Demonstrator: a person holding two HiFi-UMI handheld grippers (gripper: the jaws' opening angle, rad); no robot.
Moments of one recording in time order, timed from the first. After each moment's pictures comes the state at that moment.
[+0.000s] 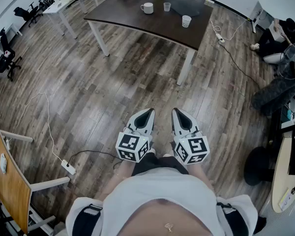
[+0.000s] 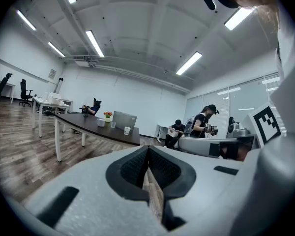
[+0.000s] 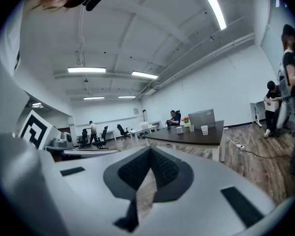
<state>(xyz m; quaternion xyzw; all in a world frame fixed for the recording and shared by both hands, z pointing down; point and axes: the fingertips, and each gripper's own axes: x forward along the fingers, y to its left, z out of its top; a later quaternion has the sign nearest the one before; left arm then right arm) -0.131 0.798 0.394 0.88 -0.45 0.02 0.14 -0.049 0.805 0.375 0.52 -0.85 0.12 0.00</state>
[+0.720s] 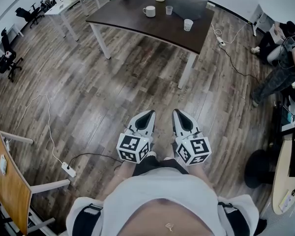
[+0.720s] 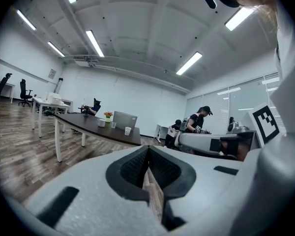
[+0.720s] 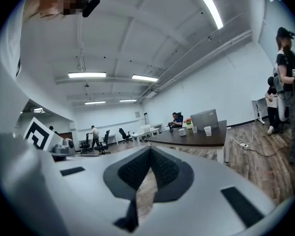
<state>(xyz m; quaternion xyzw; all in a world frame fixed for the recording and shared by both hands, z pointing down) -0.141 0.791 0.394 0.88 -0.45 0.02 0.14 -0.057 0.797 0.366 0.51 -0.85 0.12 -0.02</state>
